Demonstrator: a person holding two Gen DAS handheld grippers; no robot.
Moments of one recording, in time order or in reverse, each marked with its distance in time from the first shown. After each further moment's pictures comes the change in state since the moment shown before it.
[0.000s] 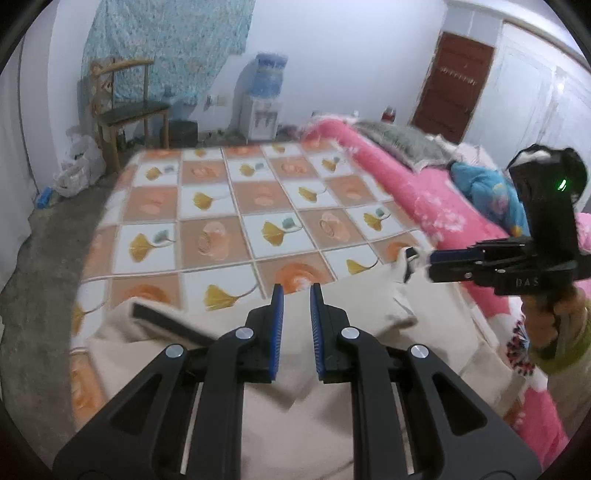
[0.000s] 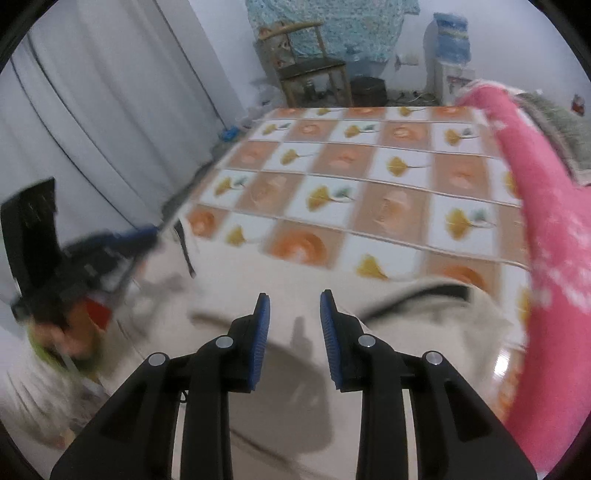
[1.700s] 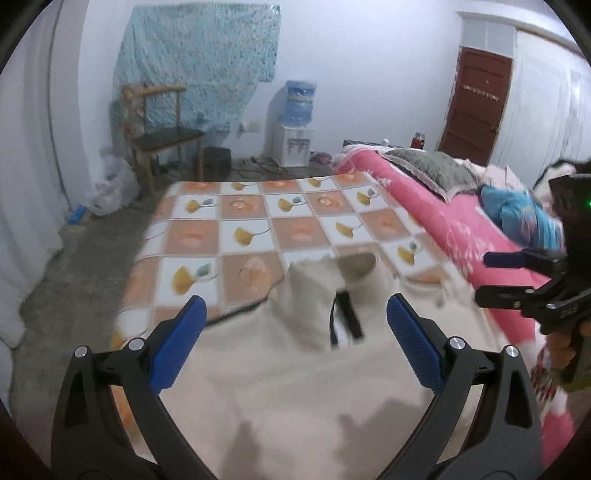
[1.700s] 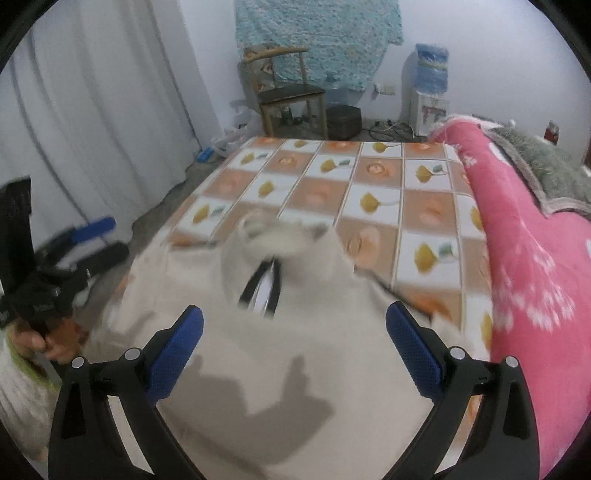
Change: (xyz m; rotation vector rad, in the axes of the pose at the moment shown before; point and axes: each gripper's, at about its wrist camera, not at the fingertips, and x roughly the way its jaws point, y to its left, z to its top) left arm -0.023 0.021 0.029 -0.034 -0.136 0.113; right arm -0.031 0.005 0.019 -0.015 -0.112 -0.150
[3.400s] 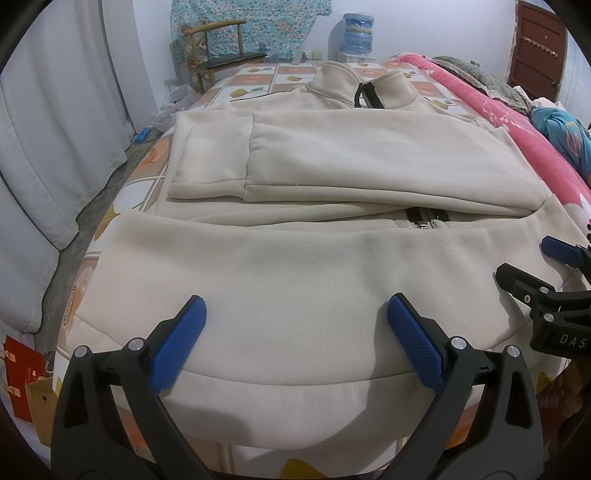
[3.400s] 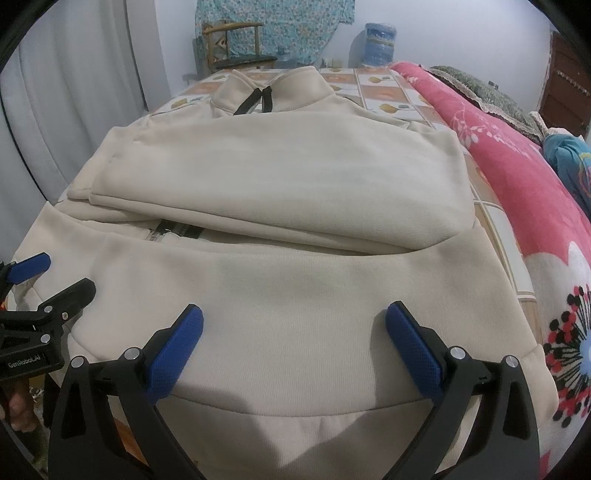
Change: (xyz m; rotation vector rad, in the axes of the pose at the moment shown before) left arm -0.064 -0.050 -0.235 -0.063 0.229 0.305; right arm -0.001 0.063 -0.239 0.040 0.030 -0.266
